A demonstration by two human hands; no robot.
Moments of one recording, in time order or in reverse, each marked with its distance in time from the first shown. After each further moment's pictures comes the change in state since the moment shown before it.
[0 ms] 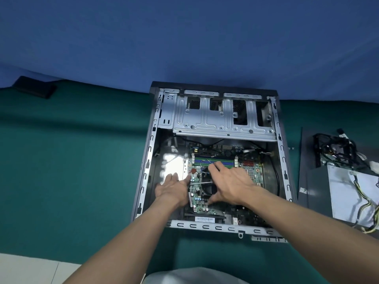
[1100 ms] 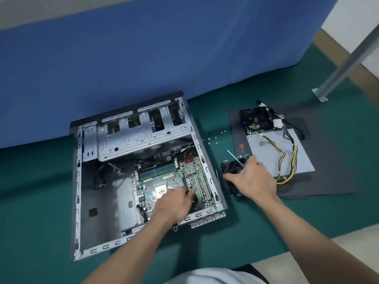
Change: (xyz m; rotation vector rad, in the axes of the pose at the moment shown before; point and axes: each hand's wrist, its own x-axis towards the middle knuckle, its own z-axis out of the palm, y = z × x) left_hand -0.033 0.142 0.023 -0.088 0.116 0.282; right_hand -0.152 0.113 0.074 0.769 0.357 1.094
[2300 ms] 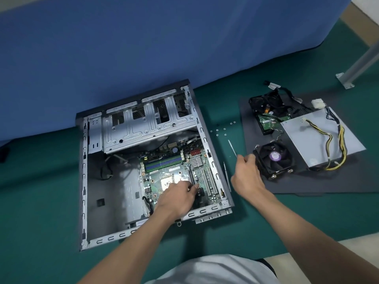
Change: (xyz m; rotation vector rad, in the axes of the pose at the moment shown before) left_hand -0.003 0.002 -0.005 -0.024 -0.010 -0.062; right_hand -0.003 -0.016 0.029 0.032 -0.198 -0.213
